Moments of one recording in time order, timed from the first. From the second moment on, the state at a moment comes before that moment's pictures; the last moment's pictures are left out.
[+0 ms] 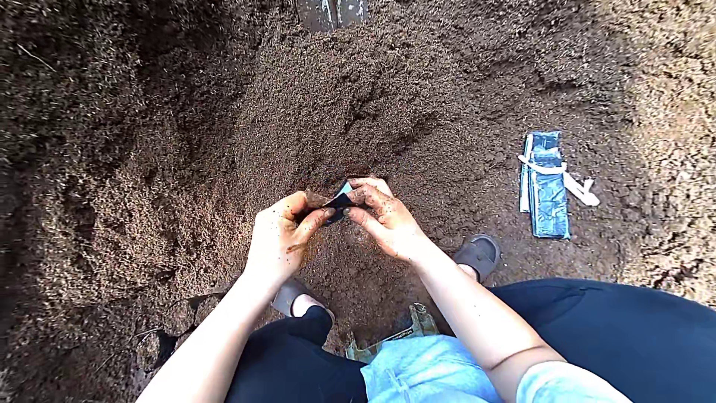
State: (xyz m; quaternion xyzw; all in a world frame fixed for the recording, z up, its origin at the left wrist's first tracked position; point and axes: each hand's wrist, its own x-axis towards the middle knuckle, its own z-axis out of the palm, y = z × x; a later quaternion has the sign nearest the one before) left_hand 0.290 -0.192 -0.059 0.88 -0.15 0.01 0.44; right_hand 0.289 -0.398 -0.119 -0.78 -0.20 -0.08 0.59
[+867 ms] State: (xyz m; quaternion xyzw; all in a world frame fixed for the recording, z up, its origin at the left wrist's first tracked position) left_hand 0.284 -0.182 -0.069 0.83 -0.34 0.27 0.35; right_hand 0.260 -0.395 -0.082 -0.74 -0.18 -0.11 0.63
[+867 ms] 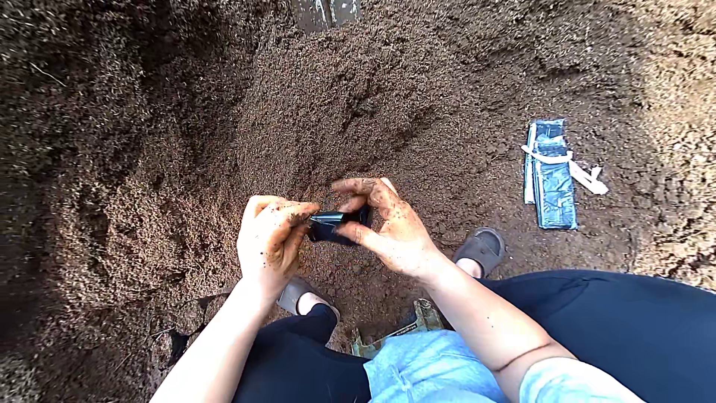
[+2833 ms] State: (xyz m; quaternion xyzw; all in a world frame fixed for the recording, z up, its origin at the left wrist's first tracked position) left_hand 0.284 -0.204 -0.103 0.92 -0.35 0.15 0.08; right_hand 0.284 -0.384 -0.138 -0.88 -0.14 -0.04 0.45
